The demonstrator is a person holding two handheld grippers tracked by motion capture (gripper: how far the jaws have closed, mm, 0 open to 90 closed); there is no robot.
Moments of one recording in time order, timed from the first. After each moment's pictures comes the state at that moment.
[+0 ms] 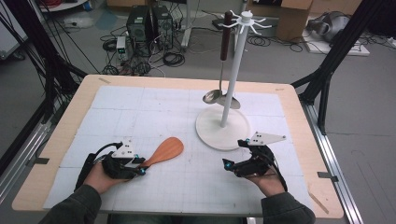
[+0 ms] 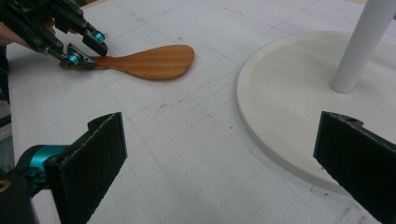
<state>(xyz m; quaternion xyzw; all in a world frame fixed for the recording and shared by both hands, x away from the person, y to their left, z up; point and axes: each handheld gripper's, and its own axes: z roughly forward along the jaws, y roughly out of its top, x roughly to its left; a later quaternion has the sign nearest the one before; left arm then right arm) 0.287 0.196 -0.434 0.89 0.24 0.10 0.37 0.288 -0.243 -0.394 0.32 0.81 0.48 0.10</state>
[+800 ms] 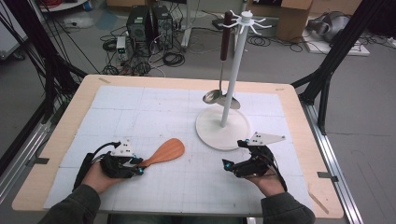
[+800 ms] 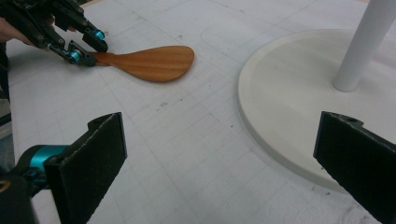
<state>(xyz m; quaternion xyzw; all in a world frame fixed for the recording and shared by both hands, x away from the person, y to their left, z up) 0.289 0.201 -0.435 0.89 0.25 0.09 0.36 0.288 -0.242 -0.394 0.32 0.81 0.48 0.10</state>
